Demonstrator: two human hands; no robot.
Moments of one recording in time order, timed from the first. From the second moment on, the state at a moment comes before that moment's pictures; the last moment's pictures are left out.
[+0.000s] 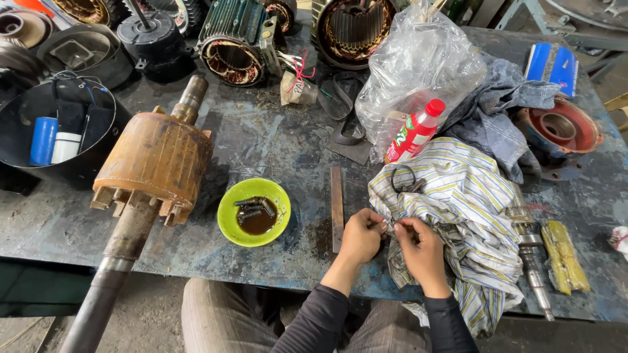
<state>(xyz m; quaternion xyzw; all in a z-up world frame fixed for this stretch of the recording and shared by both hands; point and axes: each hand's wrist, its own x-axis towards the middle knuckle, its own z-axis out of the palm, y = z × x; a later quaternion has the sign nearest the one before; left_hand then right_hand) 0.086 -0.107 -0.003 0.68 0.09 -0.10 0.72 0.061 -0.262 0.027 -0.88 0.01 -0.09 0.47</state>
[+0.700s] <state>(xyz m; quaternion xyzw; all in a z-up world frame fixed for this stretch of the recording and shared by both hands) 0.085 -0.109 0.021 0.74 0.10 -0.08 0.66 0.069 -0.261 0.030 -0.91 -0.11 -0.11 0.39</state>
